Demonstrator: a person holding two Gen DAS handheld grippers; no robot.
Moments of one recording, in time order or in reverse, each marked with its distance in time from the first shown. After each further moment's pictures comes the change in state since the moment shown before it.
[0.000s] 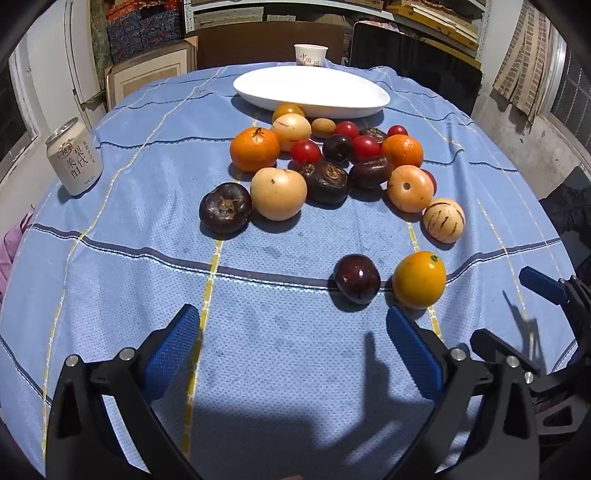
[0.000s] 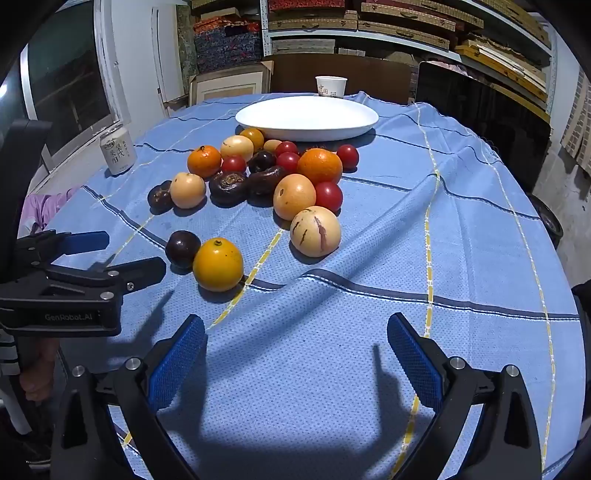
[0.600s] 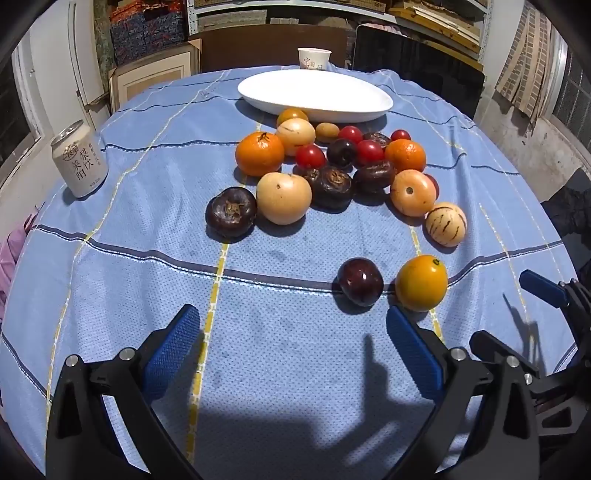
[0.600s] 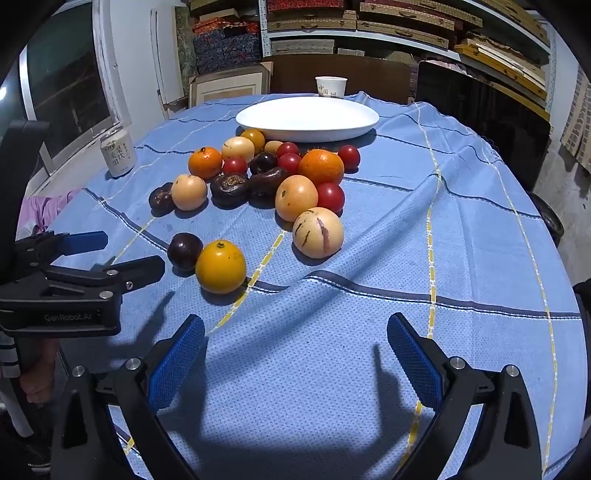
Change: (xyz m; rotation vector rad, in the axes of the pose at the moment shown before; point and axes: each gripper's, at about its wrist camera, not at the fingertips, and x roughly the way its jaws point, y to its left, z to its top) left arm -0.002 0.004 0.001 -0.013 -0.012 -0.006; right arm 0.000 0.002 0.001 0.017 -0.004 0.004
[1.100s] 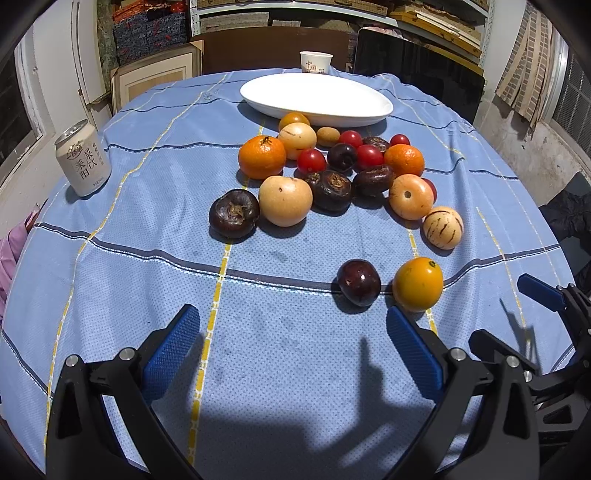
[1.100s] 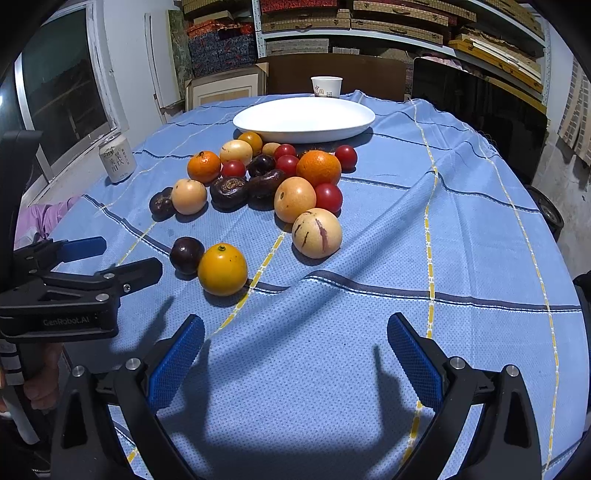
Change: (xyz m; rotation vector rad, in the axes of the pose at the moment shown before) left arm -0.004 0.000 0.000 -0.006 -0.005 -0.002; right arm -0.004 -0.001 0.001 0.020 0.002 0.004
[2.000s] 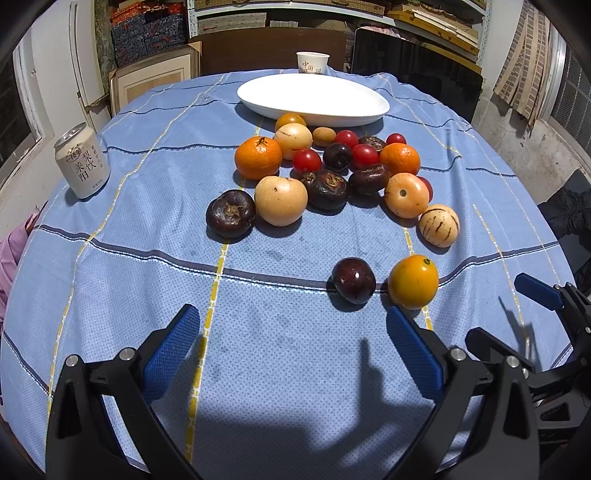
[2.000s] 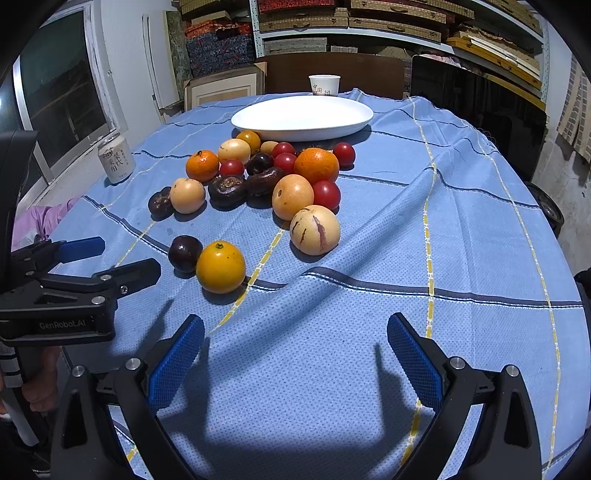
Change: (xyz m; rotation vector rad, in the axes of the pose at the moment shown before) left arm -0.005 -0.004 -0.001 0.010 -0.001 -0.001; right arm 0.002 -0.001 -0.002 0.009 0.004 0.000
